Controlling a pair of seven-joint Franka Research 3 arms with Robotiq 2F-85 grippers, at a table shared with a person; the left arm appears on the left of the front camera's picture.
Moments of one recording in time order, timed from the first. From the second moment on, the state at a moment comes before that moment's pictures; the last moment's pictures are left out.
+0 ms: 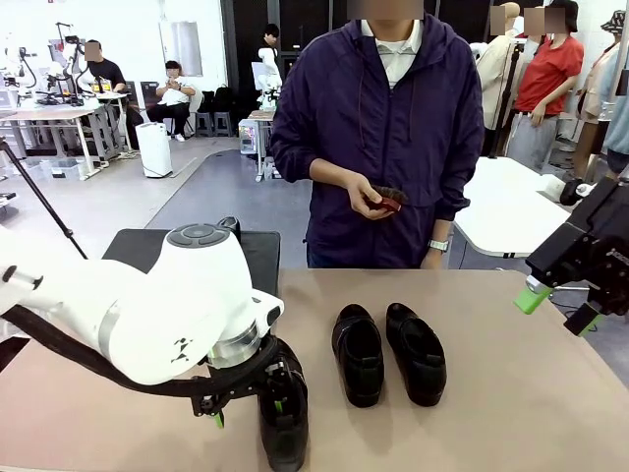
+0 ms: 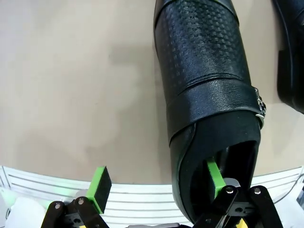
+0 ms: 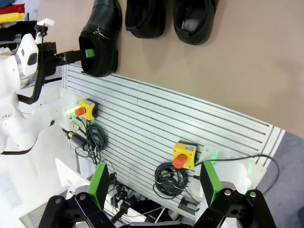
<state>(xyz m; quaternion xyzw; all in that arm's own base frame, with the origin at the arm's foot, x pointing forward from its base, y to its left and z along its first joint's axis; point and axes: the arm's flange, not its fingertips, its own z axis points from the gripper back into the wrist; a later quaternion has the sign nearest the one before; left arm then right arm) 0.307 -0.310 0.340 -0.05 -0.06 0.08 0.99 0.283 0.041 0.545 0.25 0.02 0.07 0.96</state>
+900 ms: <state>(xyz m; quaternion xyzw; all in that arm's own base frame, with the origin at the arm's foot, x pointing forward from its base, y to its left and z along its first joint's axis) 0.307 -0.317 0.343 -0.06 -0.08 0.07 0.99 0.283 0.041 0.545 0.25 0.02 0.07 0.96</state>
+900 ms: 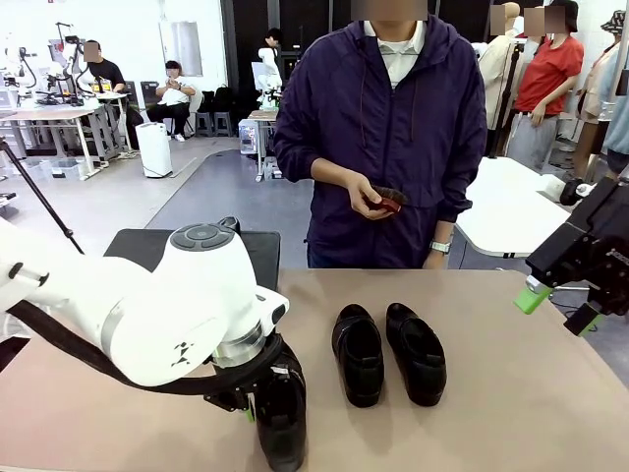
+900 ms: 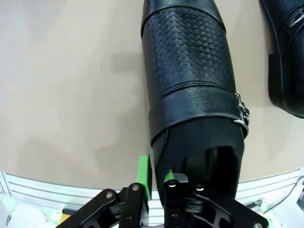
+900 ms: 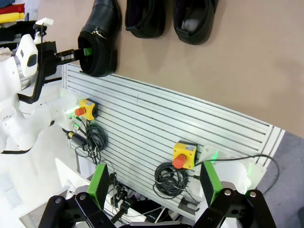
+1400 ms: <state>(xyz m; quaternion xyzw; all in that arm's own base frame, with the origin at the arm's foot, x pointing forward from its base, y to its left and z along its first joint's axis) 0.304 -0.328 0.354 -0.06 -0.09 0.05 0.99 0.283 0.041 0.545 0.25 0.02 0.07 0.96</state>
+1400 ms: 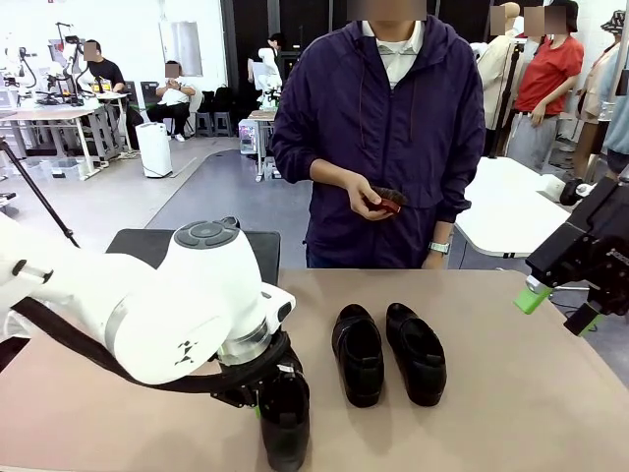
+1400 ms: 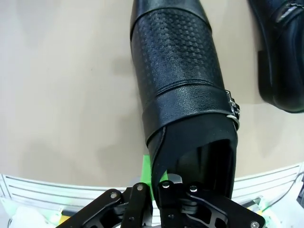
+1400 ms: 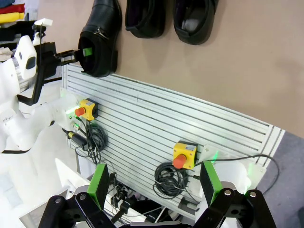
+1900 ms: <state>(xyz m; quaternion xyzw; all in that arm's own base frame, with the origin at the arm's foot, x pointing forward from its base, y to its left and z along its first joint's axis) 0.246 -0.313 0.479 -0.08 -0.17 0.01 0.98 0.283 0.041 0.545 0.25 0.02 0.07 0.96</state>
